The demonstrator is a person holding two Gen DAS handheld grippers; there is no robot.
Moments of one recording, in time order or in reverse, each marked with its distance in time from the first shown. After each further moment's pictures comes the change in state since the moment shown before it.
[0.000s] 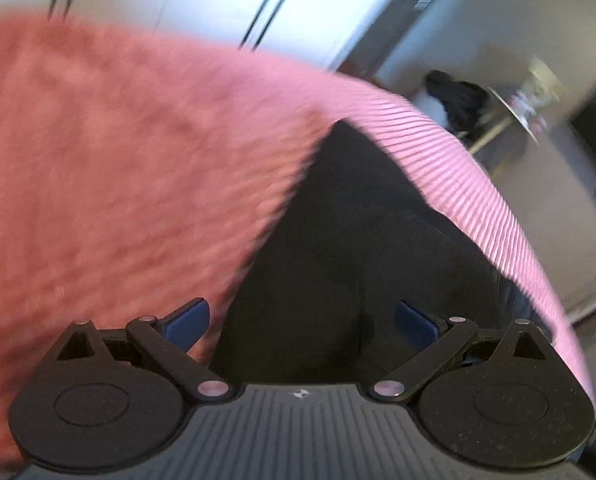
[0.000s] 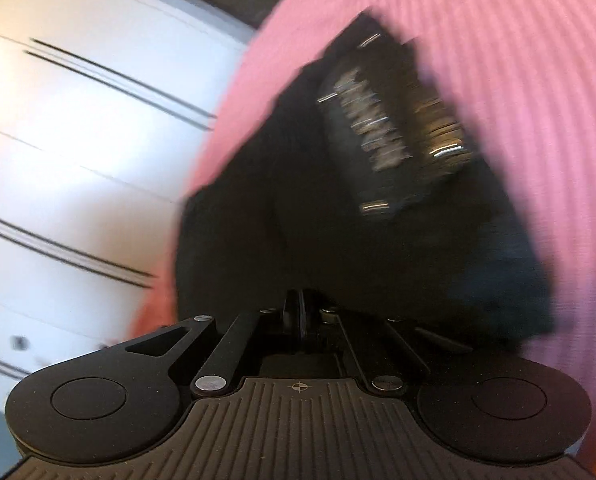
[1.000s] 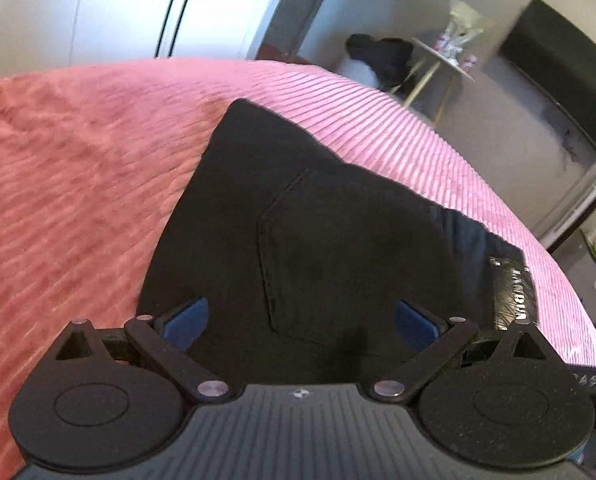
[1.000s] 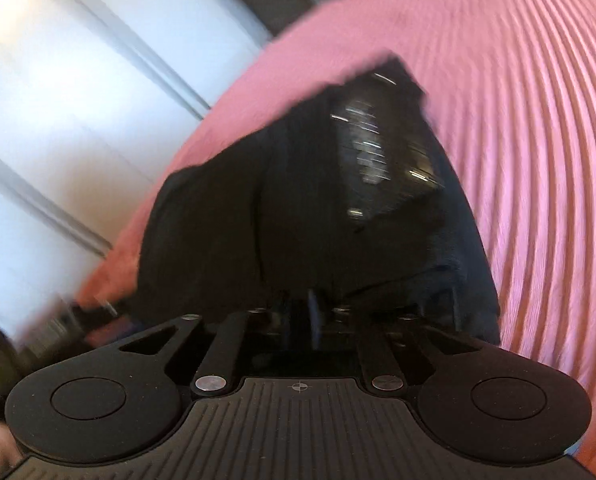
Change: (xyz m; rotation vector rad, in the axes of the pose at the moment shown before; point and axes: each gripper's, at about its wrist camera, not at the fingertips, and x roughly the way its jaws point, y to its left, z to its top) left arm 0.003 -0.053 -0.024 0.324 0.011 -0.077; right arm -0.011 -0.009 -0.022 -0.015 -0.003 -0.001
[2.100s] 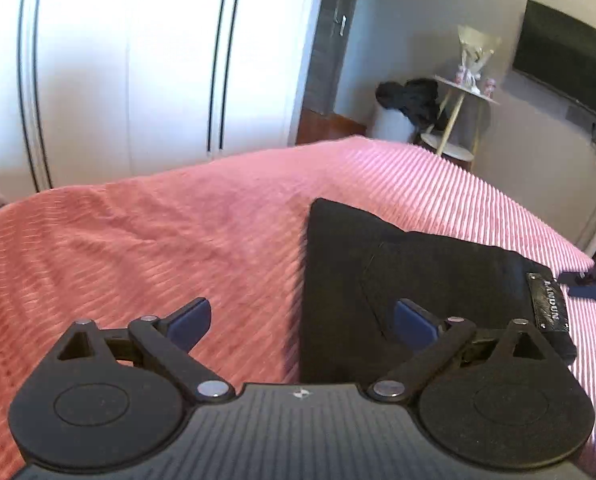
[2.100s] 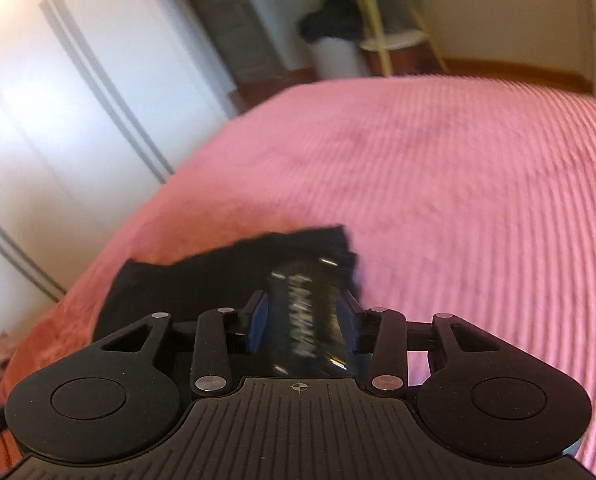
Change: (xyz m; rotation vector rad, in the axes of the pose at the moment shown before) left arm -0.098 0.015 0.012 0.171 -0.158 0.196; right arm -0.029 0.066 0.059 -0.340 -0.210 -0.230
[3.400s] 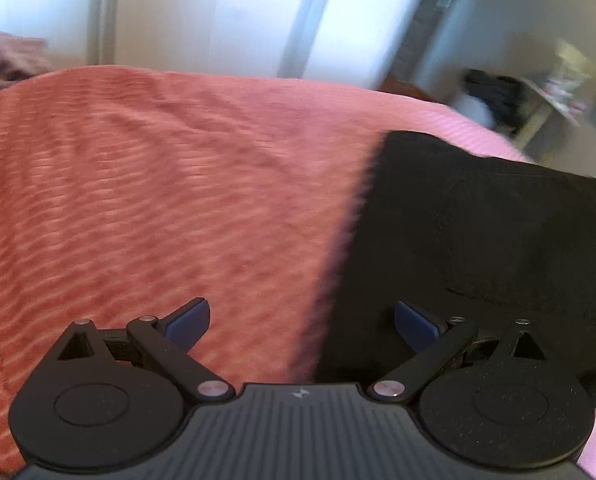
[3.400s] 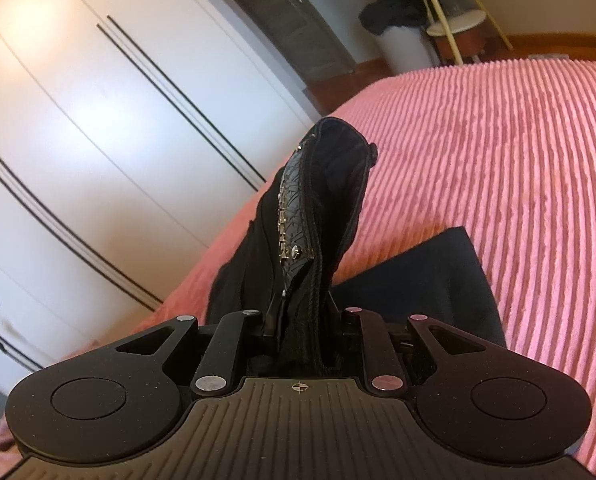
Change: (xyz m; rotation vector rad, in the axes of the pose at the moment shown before) left arm 0.040 0.026 -0.035 -0.272 0.141 0.069; right arm -0.028 0.011 0.004 0.145 0.033 0.264
